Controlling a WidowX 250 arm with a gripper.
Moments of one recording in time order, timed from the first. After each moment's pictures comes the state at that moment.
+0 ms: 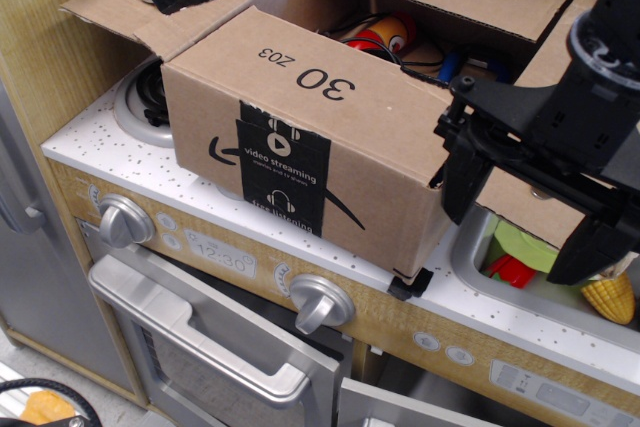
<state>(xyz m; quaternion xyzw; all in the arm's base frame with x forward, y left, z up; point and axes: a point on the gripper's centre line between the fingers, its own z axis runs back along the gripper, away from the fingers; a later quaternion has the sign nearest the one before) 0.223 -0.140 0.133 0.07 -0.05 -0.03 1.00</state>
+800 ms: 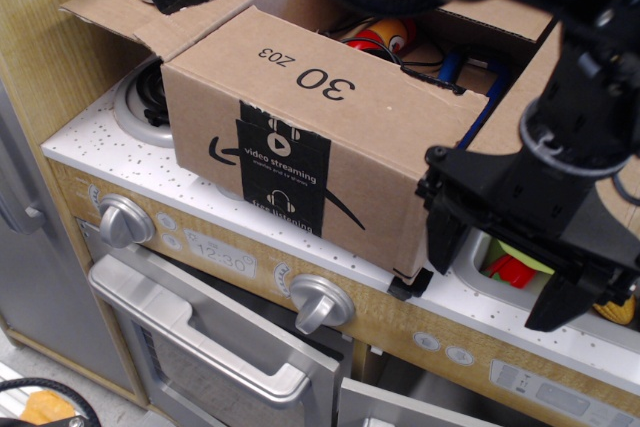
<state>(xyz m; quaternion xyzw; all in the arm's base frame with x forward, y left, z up) 0.221 -0.139 0.093 0.04 -0.07 -0.03 1.00</state>
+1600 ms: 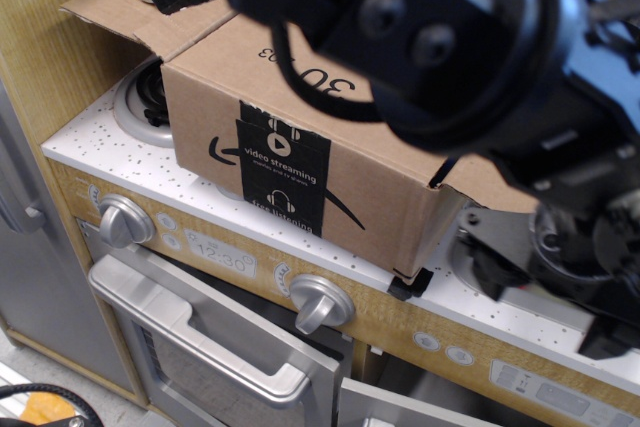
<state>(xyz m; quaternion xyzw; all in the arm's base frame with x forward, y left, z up) 0.239 -0.168 0.071 -0.01 -0.21 -0.05 0.98</state>
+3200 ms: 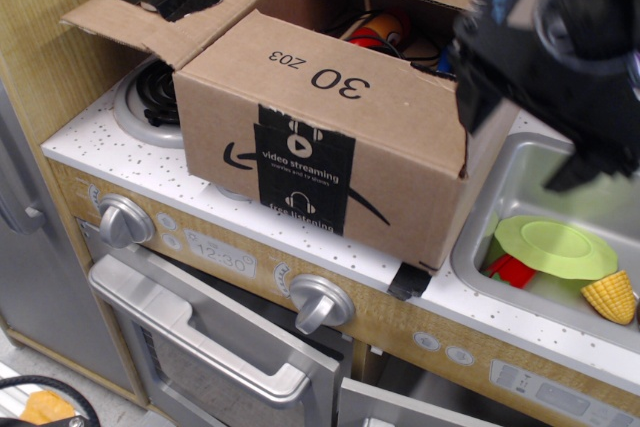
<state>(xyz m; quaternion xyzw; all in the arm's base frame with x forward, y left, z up) 0.277 -0.119 0.145 0.09 -0.23 -0.10 0.97</state>
